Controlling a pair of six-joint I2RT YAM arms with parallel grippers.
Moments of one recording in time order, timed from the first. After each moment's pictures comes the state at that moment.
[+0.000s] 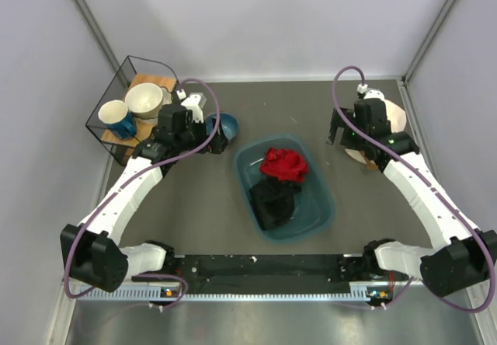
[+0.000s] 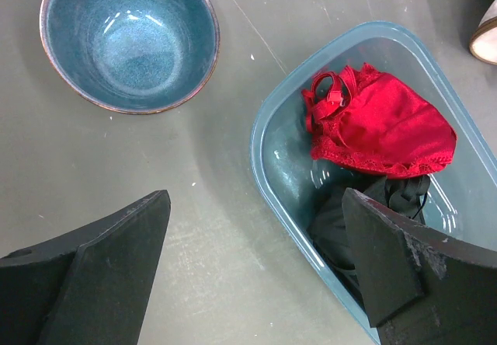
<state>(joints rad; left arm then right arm) -0.31 1.23 1.06 -0.42 0.22 -0.26 0.32 1.18 1.14 -0.65 0.22 0.39</state>
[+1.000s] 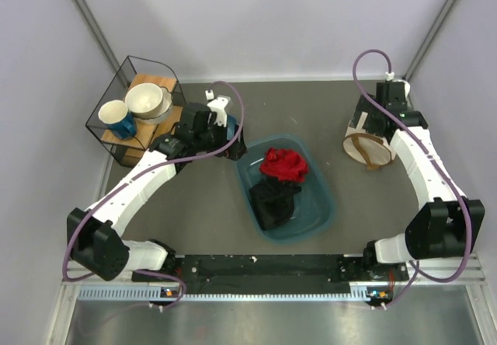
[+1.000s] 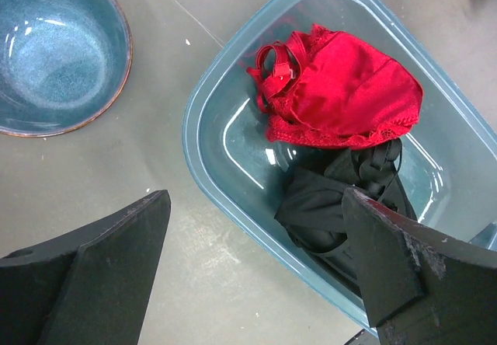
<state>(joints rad) -0.47 1.31 1.14 -0.46 0.21 -0.21 0.06 1.38 1.28 -0.66 0.28 0.34</state>
